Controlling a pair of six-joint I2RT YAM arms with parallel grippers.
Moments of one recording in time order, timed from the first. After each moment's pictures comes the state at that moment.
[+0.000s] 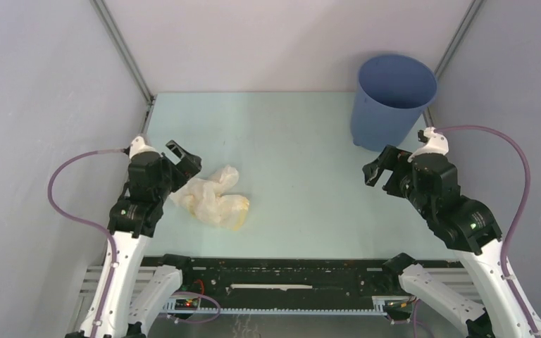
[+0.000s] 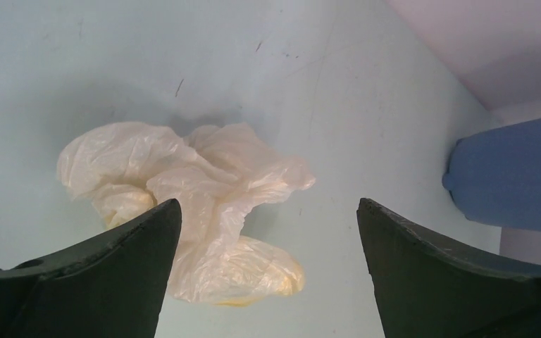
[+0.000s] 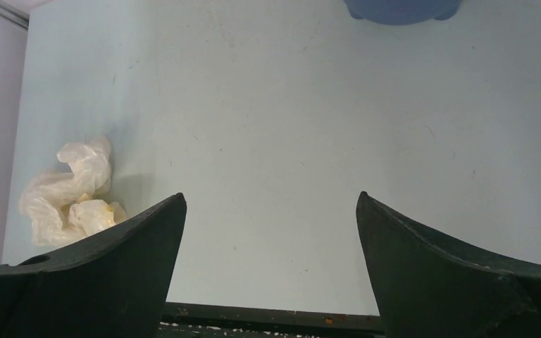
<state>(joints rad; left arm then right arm) -0.13 0.74 0.93 -0.71 -0.15 -0.72 0.49 0.75 1.20 -0.96 0.31 0.59</state>
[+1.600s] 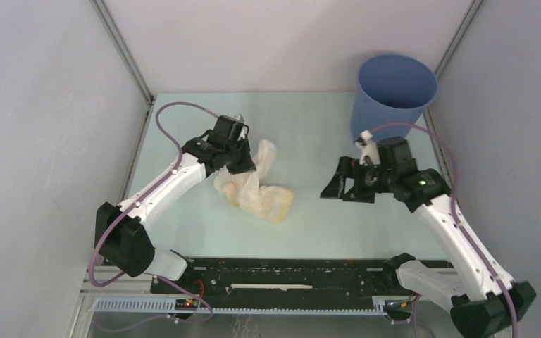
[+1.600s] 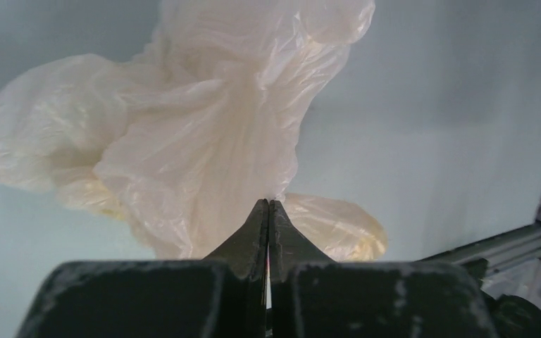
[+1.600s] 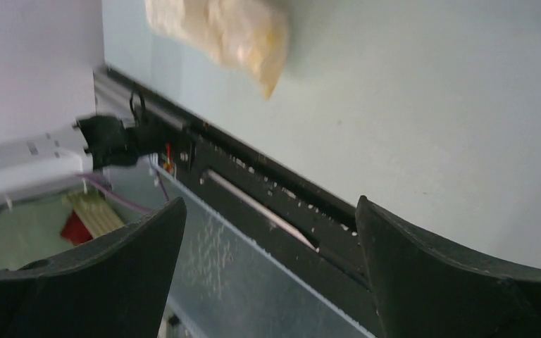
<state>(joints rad) -0.53 1.43 1.21 -0.69 0.01 -0.65 0.34 0.96 1.07 -0.90 -0.48 0.51</state>
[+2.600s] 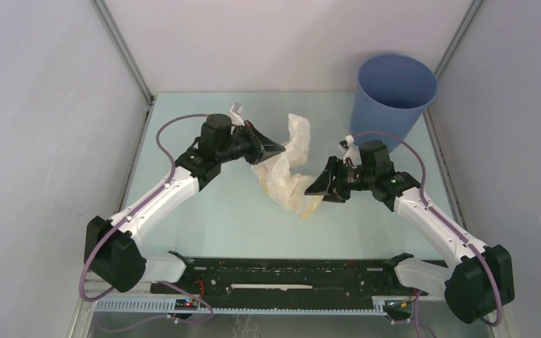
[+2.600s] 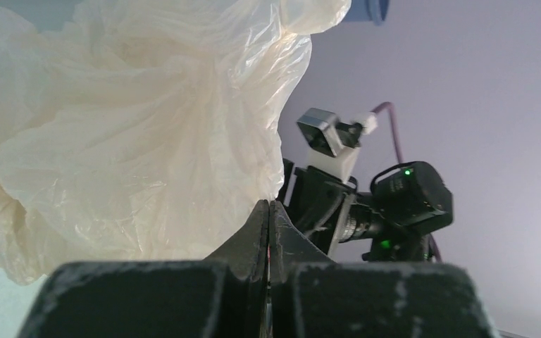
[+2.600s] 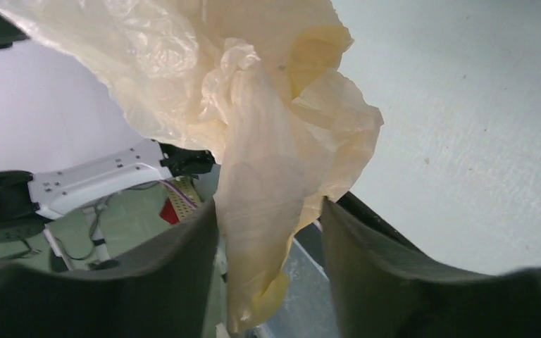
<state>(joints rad) -0.53 1.31 1.07 -0.14 0.41 -1.14 0.40 1.12 0.81 -0.39 -0.72 0.79</state>
